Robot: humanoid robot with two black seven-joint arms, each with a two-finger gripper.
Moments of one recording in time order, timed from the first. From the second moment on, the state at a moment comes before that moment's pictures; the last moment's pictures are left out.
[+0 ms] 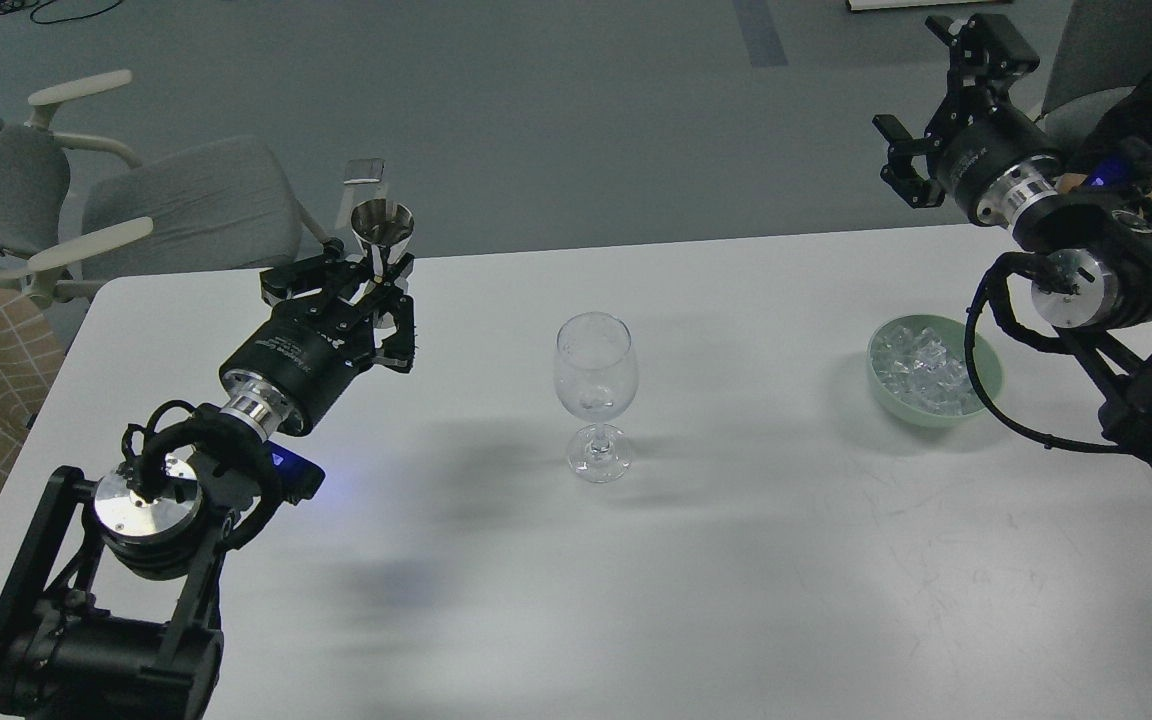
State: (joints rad) left arm -0.13 0.07 -1.48 -1.66 -0.02 0.21 0.31; right arm 0.80 -0.38 0.86 0.85 -0.36 0.10 0.16
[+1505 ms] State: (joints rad) left arm -0.12 0.01 -1.30 -1.69 0.16 0.22 0.31; right arm 0.78 -0.38 0.86 0.85 -0.36 0.10 0.16
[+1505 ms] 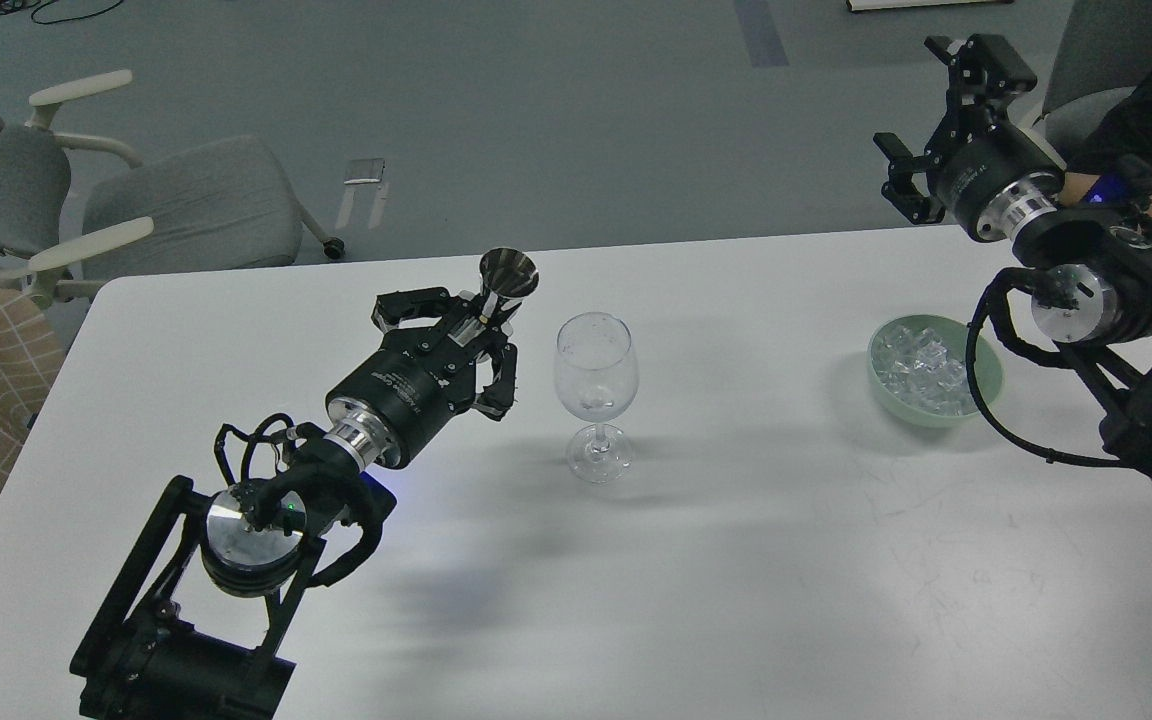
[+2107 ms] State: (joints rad) left arm -0.12 0.01 -1.28 -1.69 0.23 0.18 0.32; right arm 0.78 -0.38 0.86 0.85 -0.36 0.10 0.16
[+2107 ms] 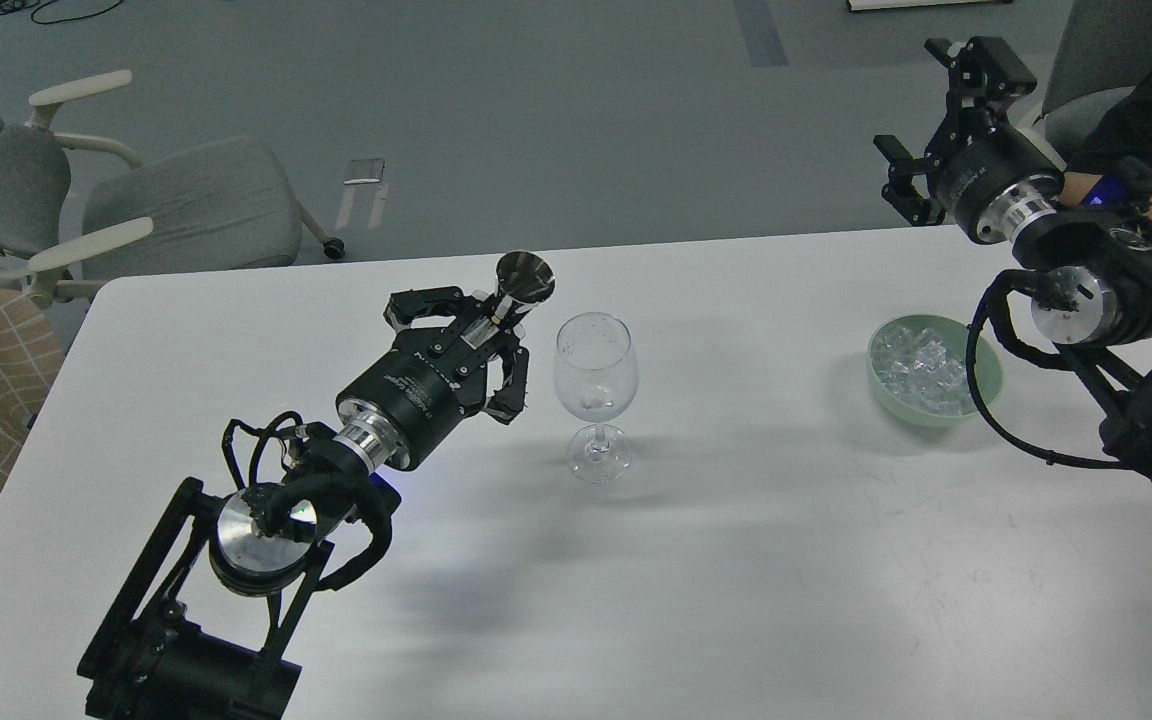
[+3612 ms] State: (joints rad) left arm -0.14 0.02 -1.22 -1.70 0.43 0.17 0.34; right arm 0.77 -0.38 0.86 0.85 -0.36 0.10 0.16
